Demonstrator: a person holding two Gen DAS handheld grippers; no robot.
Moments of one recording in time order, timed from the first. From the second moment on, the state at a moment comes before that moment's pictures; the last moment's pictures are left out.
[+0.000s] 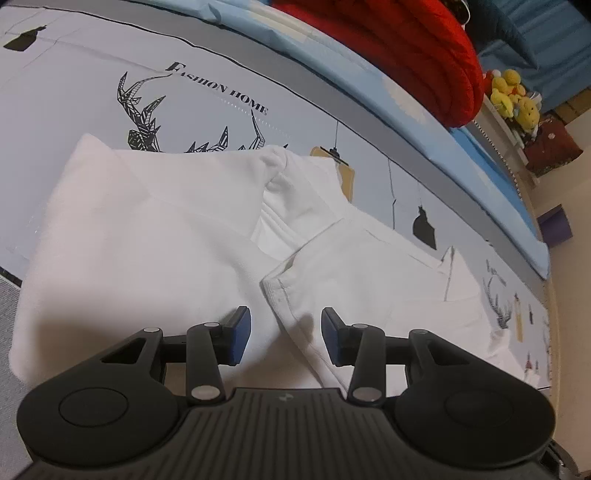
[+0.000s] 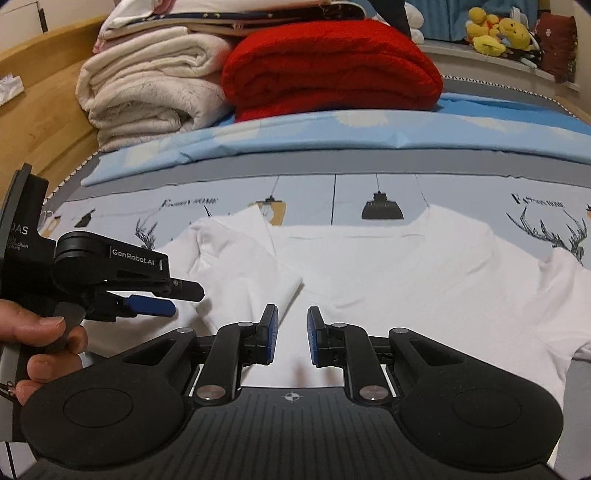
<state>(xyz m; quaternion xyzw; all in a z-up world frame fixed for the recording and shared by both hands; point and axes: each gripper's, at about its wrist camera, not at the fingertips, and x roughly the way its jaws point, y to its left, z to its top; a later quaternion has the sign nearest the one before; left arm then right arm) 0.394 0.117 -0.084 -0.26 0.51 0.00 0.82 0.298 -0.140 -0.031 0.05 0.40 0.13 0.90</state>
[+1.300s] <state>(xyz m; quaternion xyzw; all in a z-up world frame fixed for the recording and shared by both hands) 0.385 0.201 -0.027 -0.30 0.43 0.07 0.85 0.316 -0.198 -0.045 0.13 0.41 0.03 0.90</state>
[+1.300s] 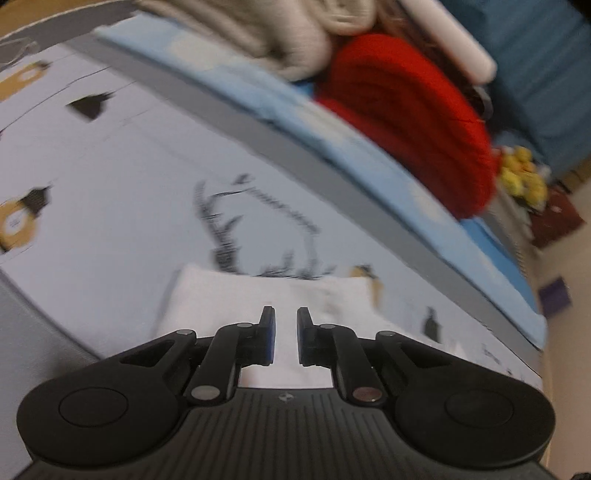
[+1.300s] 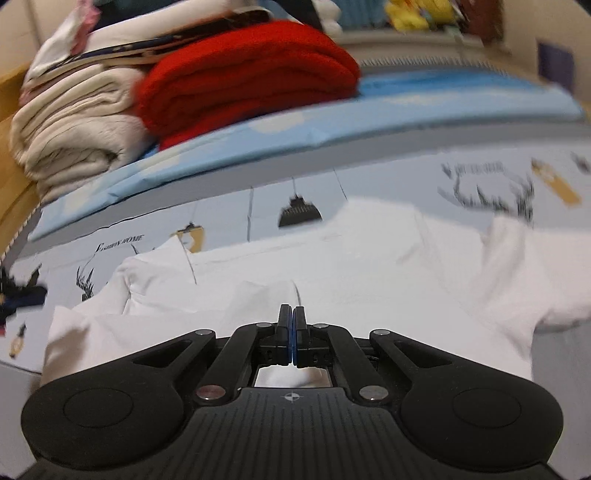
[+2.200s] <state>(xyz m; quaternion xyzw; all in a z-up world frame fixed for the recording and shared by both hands) 0.376 0.198 -0.022 -0.24 0.43 0.07 0.87 0.298 -0.250 -0.017 0.19 0.31 -0.09 0.93</state>
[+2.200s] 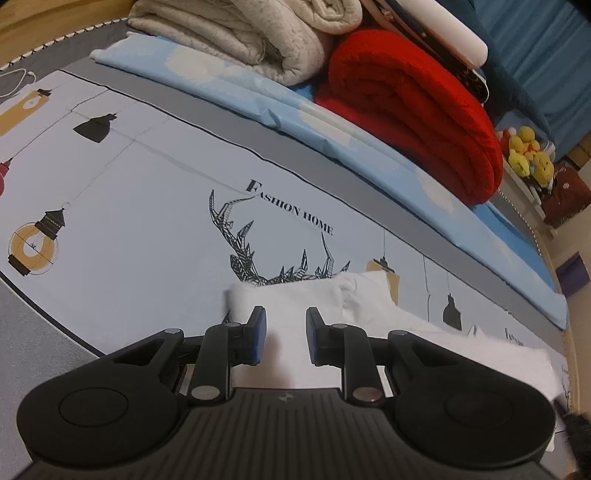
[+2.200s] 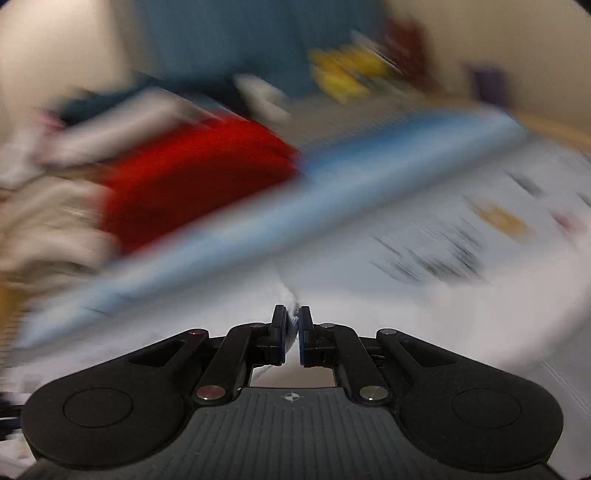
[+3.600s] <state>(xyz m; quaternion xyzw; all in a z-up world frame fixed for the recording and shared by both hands) 0.385 0.142 -0.095 -0.17 0.56 0.05 0.81 0.312 -0.334 -0.094 0.27 0.47 -0.17 0.82</state>
